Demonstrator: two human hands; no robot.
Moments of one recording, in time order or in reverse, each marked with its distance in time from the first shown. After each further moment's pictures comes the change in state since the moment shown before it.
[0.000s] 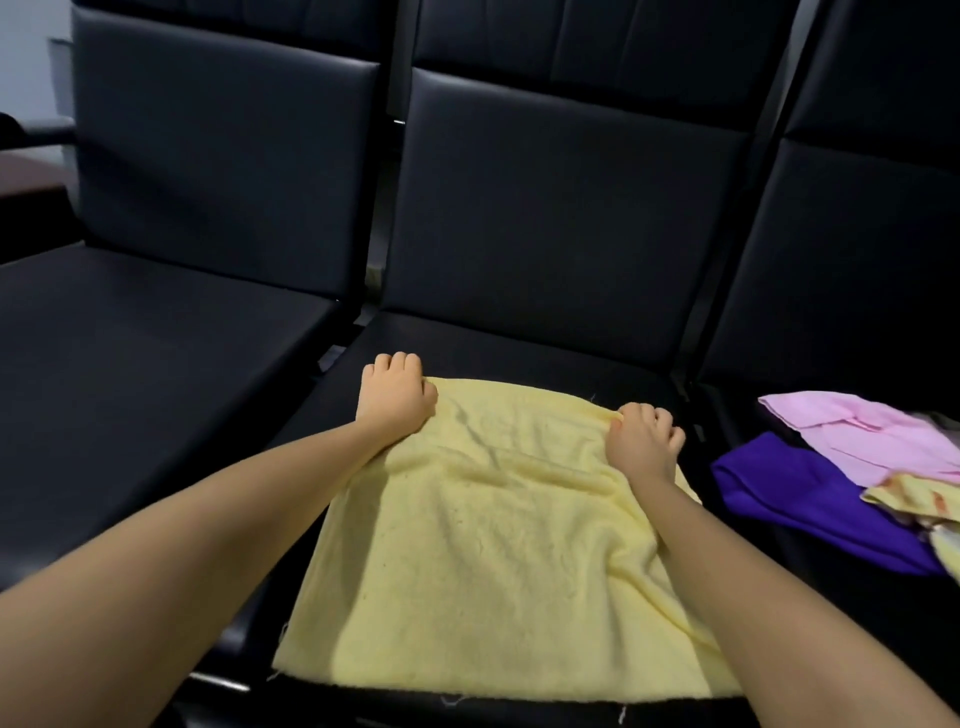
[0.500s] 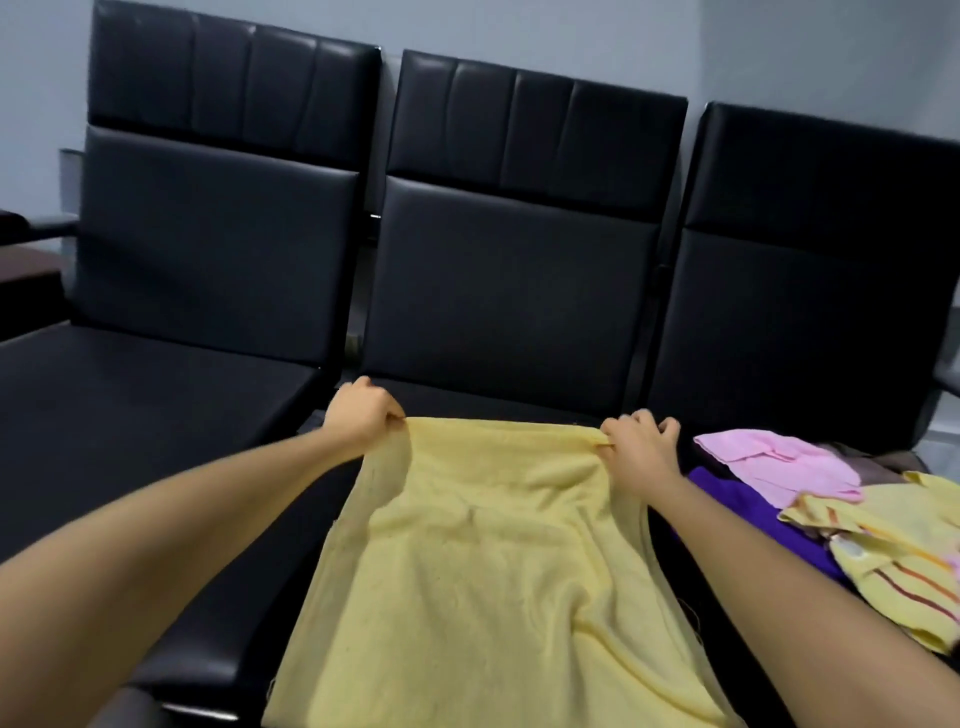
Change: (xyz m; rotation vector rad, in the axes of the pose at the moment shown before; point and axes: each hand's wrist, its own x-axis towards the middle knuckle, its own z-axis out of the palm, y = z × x) left_hand 0.003 -0.004 -0.082 0.088 -0.093 0.240; right_hand -0.014 0.012 -0.107 -0.260 0.006 -0.239
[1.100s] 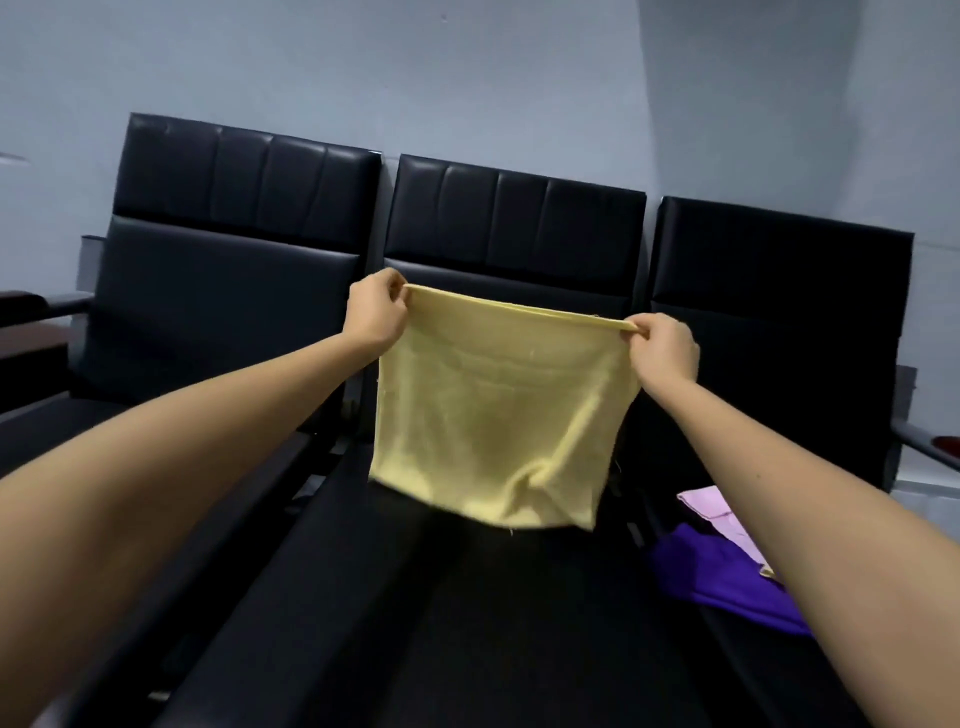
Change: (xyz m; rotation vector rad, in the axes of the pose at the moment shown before) left_hand 0.066 0.032 -0.175 -0.658 0.575 -0.152; right_hand 0.062 0.012 -0.159 0.691 0.512 0.231
